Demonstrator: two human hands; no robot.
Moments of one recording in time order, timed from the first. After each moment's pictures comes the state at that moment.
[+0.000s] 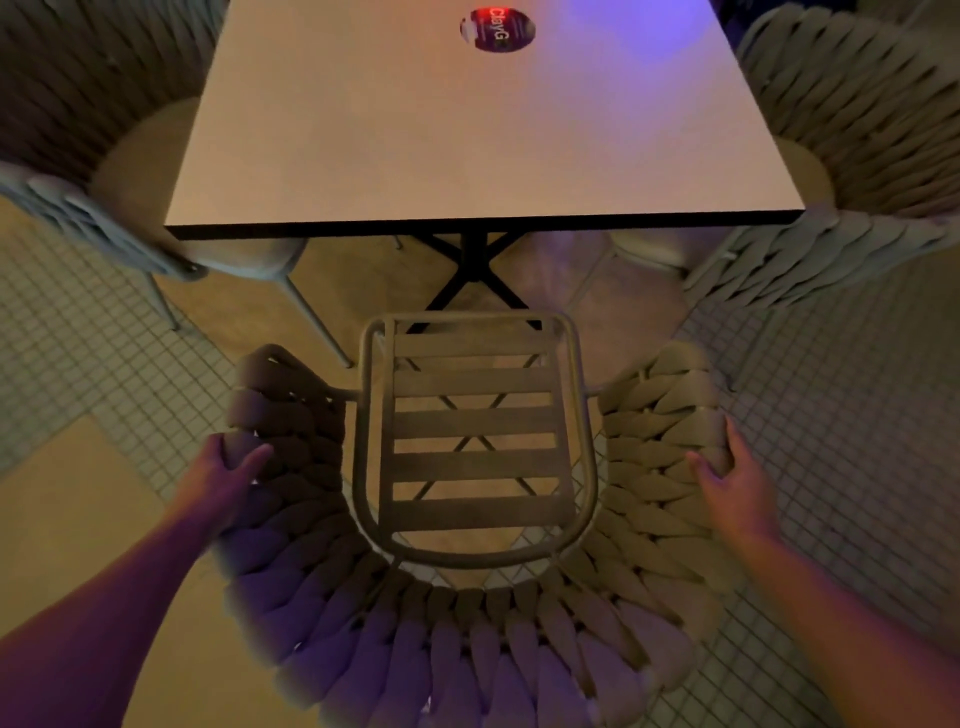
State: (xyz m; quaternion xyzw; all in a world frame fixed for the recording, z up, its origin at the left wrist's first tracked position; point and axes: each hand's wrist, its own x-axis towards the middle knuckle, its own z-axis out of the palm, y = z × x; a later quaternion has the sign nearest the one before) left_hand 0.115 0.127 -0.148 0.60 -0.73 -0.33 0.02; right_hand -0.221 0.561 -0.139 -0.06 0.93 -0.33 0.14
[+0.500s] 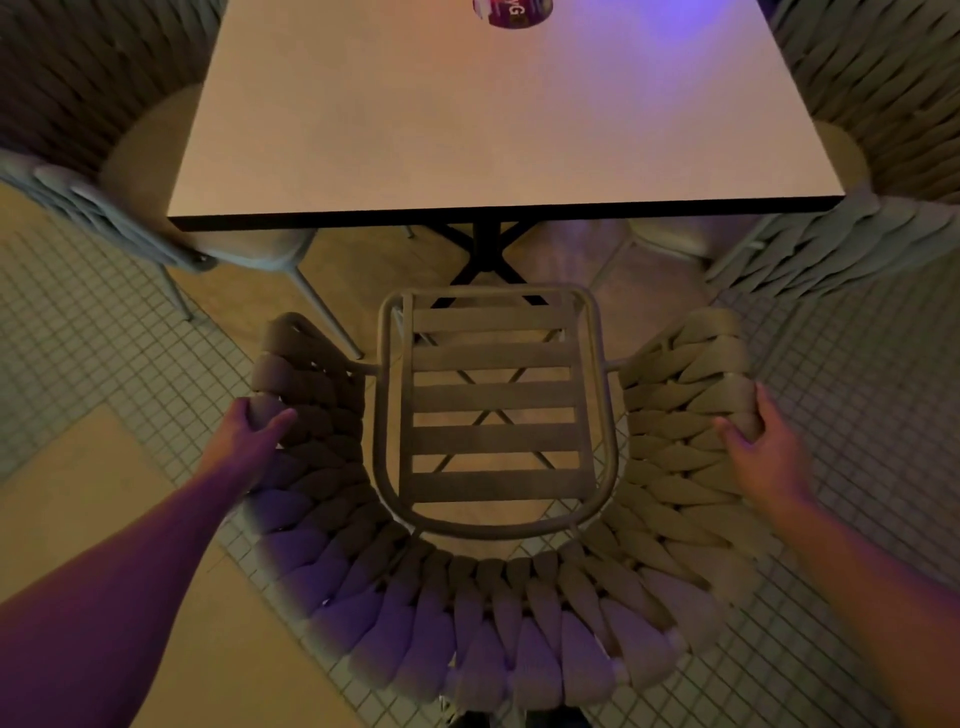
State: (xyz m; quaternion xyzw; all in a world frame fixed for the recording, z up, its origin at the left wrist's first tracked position) left_hand 0.076 0.114 -0.145 0.61 -0.72 -0.33 0.01; right_hand -0.265 0.548 -0.140 -0.06 0.93 -0.32 0.14
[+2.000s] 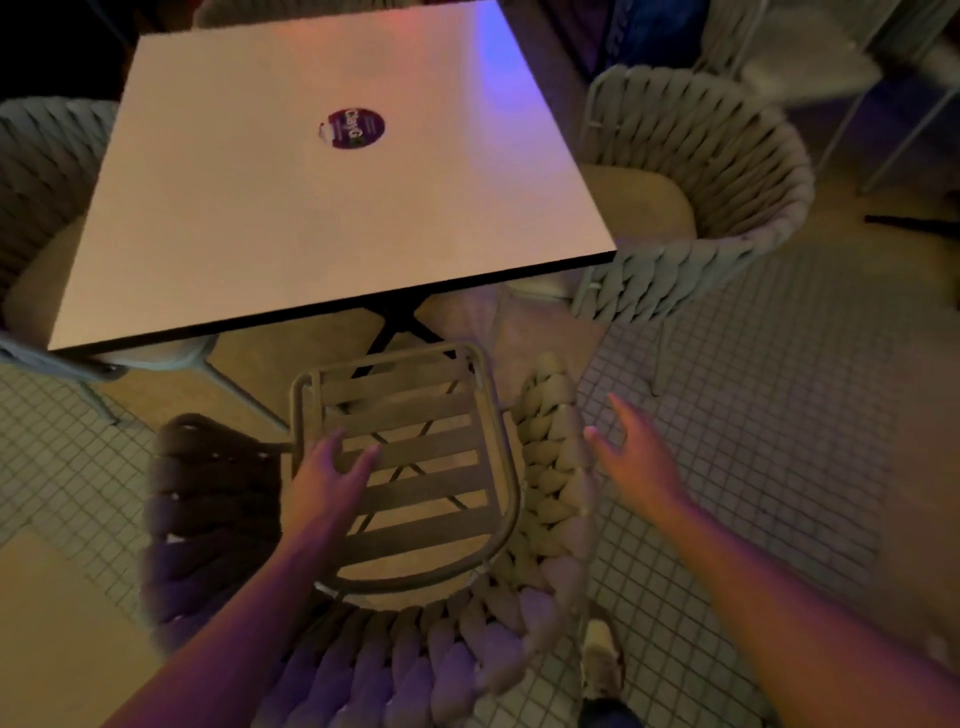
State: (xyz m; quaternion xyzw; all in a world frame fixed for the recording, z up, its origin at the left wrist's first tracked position) left_hand -0.087 0.319 -0.038 0.48 -0.77 -0.42 0.04; right_hand -0.285 0.592 -0.060 -0.13 0.92 -0.34 0.17
